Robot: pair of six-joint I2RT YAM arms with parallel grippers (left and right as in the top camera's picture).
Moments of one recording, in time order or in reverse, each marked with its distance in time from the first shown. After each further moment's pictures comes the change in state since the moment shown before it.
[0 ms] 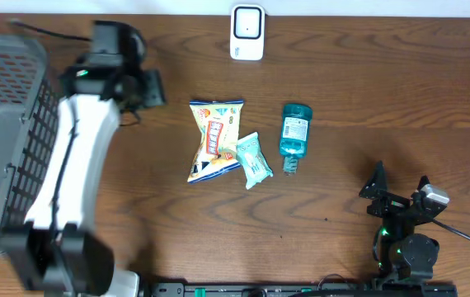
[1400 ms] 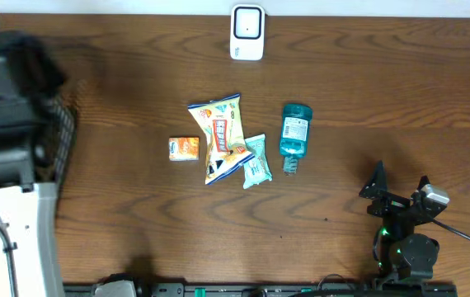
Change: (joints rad) left arm 0.280 -0.396 0.032 0.099 -0.571 -0.113; right arm 0.000 0.000 0.000 0.000 -0.001 0.000
